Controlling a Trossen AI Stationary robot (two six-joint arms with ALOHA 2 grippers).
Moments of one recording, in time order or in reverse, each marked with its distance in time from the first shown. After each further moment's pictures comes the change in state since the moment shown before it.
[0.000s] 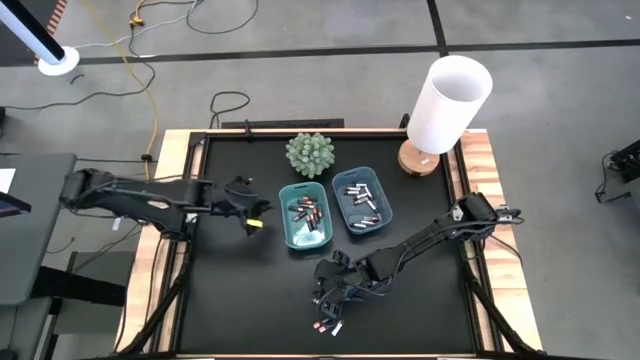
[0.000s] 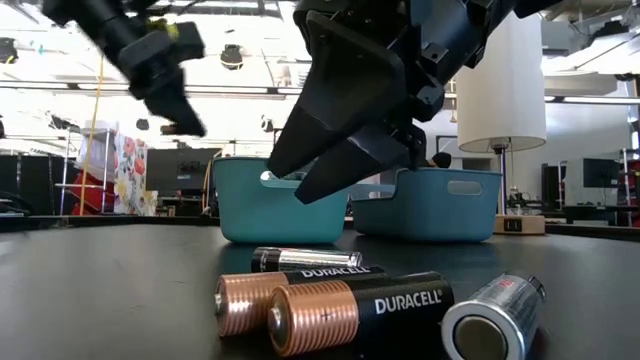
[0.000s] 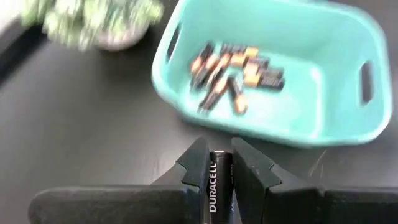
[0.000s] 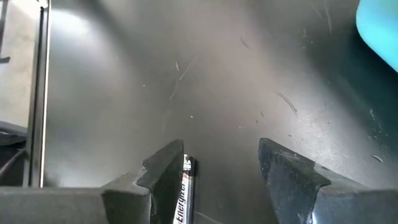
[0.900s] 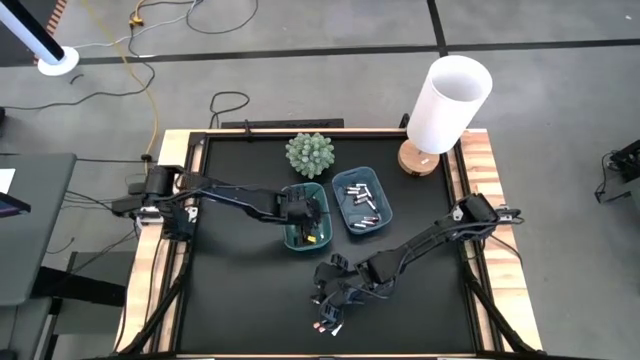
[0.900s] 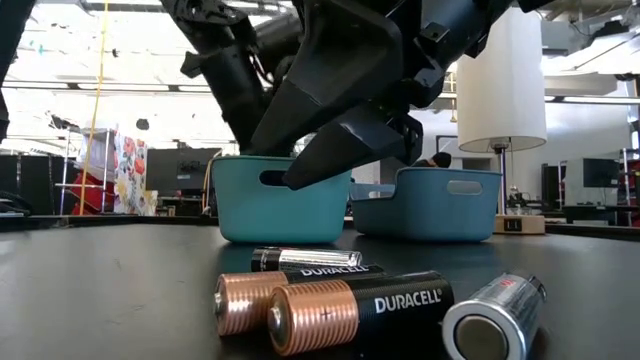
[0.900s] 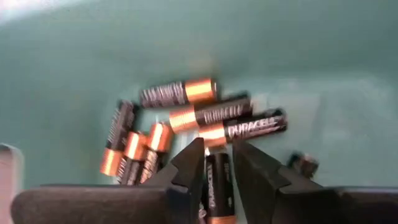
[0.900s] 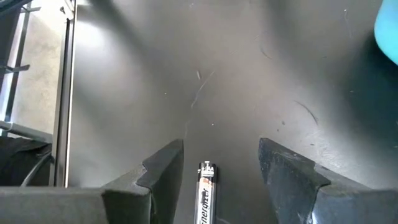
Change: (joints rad) left arm 0.007 0.869 0.459 0.159 0.026 0.294; right arm 0.016 0.000 0.000 0.058 0.000 0.002
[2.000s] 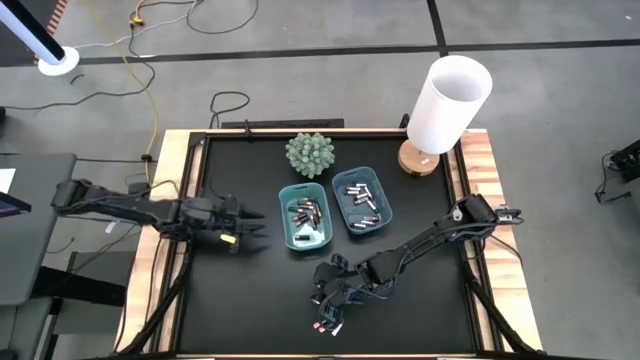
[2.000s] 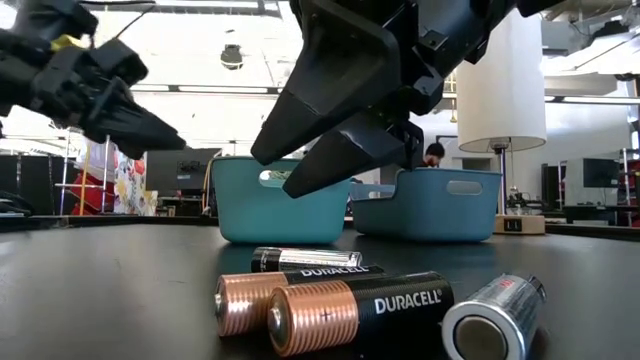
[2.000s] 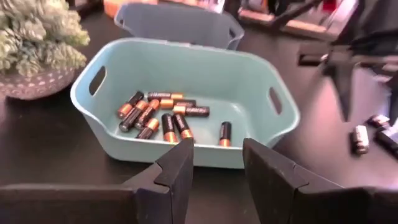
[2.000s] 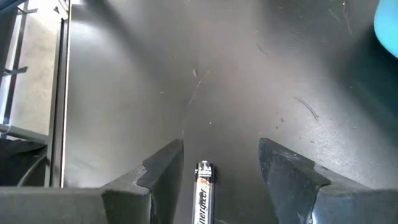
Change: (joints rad) left arm -0.072 -1.136 -0.982 0.591 0.117 -0.190; right arm 0.001 0.009 0.000 0.004 0.004 0.017
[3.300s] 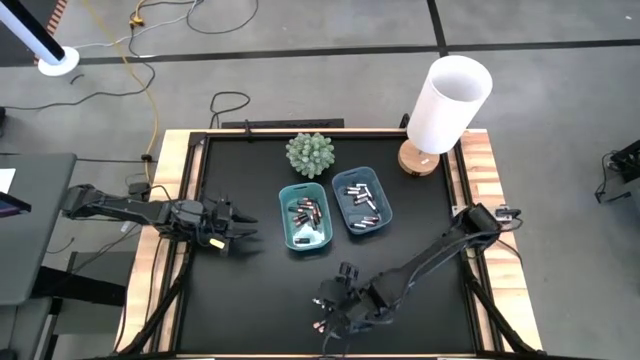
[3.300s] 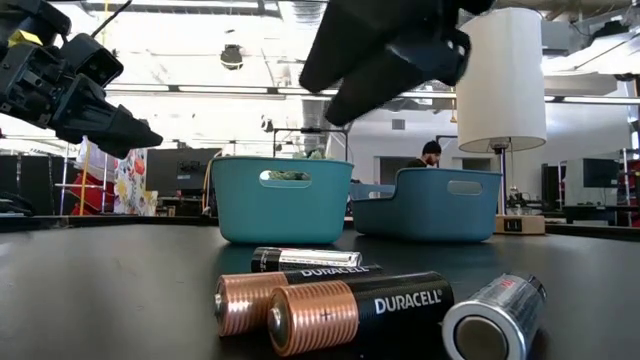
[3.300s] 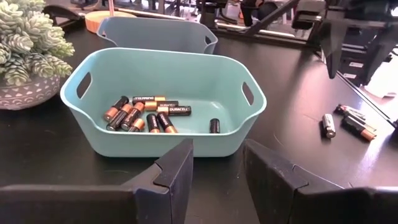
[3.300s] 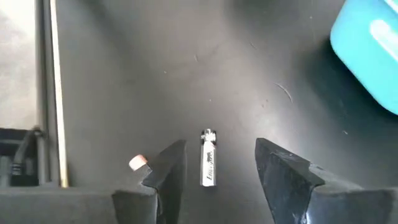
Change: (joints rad) left arm -0.057 -0.371 -0.101 -0.232 0.007 0.035; right arm 0.101 0.017 0.267 -0.457 0.157 0.035
